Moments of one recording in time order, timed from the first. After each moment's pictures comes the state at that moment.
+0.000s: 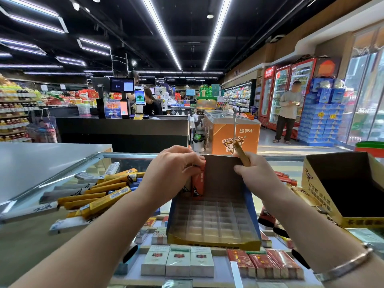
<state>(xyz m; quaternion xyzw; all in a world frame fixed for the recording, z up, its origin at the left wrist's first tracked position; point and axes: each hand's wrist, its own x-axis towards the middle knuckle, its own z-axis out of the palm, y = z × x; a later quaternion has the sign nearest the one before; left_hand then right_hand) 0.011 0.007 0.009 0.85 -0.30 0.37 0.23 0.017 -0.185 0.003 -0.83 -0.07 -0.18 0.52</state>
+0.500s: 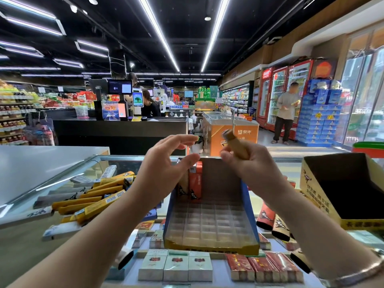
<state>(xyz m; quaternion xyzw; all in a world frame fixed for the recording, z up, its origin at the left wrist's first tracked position) 0.006 0.008 0.017 0.80 -0.29 0.34 0.41 0.001 -0.181 0.022 -0.77 -0.25 -0.27 0.52</state>
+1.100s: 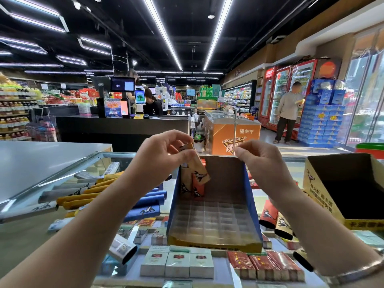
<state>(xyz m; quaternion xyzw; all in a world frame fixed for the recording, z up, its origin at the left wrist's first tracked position) 0.012 0.025 0.029 0.80 -0.28 0.28 0.46 0.007 -0.187 0.019 -0.80 -0.14 -0.29 0.51</state>
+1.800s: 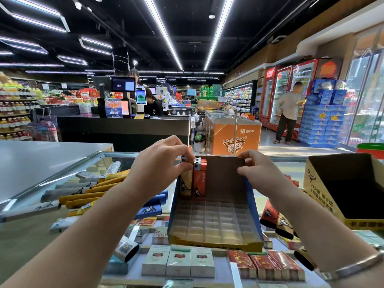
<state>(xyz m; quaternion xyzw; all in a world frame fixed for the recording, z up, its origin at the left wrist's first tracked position) 0.011 0.027 0.021 0.86 -0.30 0.37 0.18 0.025 -0.196 0.004 -0.85 -0.08 -0.13 0.51</state>
